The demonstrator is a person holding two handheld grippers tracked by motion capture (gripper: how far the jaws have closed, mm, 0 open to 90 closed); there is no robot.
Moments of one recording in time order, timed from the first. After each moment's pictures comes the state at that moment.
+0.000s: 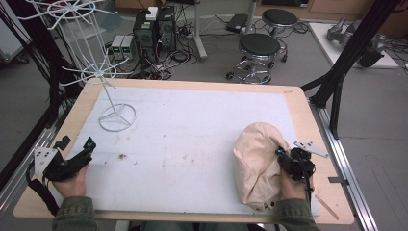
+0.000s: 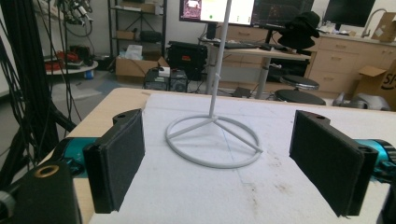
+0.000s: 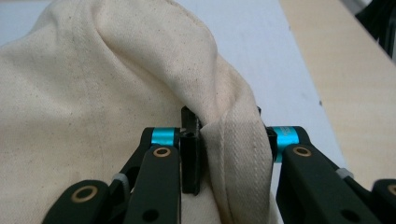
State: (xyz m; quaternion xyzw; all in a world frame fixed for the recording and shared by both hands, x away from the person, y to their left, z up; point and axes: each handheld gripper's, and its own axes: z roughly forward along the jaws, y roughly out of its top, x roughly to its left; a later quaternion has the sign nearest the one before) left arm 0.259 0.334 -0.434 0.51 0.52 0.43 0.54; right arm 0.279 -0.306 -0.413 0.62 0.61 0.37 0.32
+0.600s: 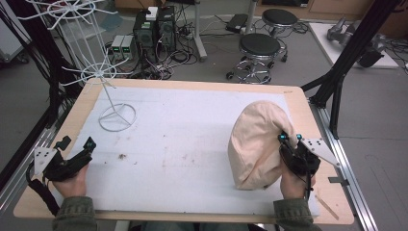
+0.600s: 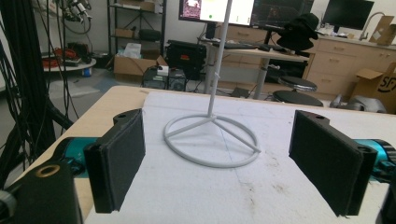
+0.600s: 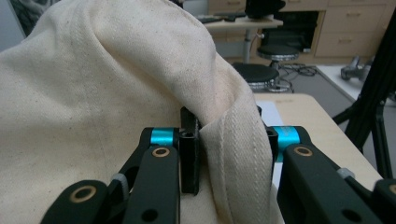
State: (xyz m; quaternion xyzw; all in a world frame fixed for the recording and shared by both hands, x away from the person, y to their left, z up) left arm 0.260 0.334 -0.435 0.50 0.52 0.43 0.54; right arm 0.262 -0.287 -0.365 0.54 0.55 0.48 0.41
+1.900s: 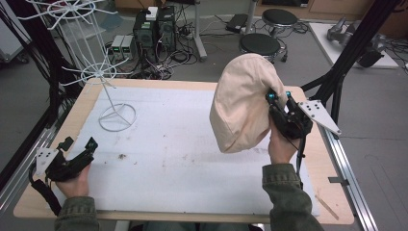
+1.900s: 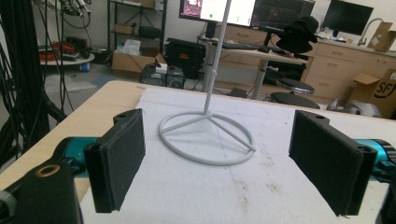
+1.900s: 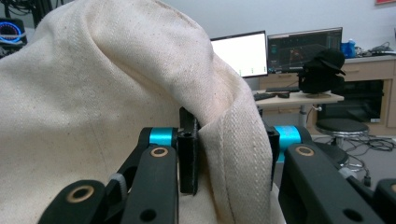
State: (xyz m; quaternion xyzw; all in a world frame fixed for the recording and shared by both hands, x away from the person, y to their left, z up) left arm 0.260 0.330 -0.439 0.49 0.53 0.42 0.55; right arm 0.311 -0.250 -0.286 0.43 0.51 0.62 0.41
